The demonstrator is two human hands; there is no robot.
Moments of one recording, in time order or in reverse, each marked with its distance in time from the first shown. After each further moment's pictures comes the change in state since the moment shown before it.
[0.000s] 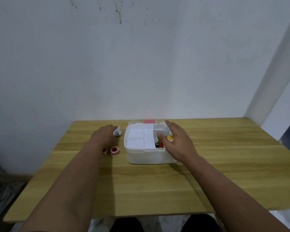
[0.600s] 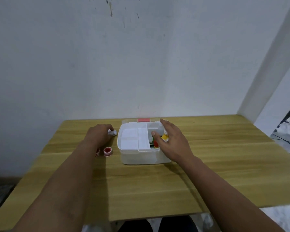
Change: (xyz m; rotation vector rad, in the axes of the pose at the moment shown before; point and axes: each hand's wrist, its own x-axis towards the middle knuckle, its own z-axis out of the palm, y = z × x) left_hand 0.025 -0.006 0.015 -0.030 0.095 0.034; right_hand -0.001 -0.004 -0.002 0.015 0.030 0.006
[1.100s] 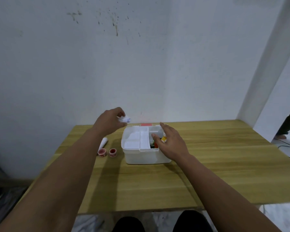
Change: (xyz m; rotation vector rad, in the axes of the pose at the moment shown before) left_hand -0.031 0.051 -0.090 -0.307 0.211 0.206; right_hand -0.003 -0.006 -0.005 0.001 -0.042 0.008
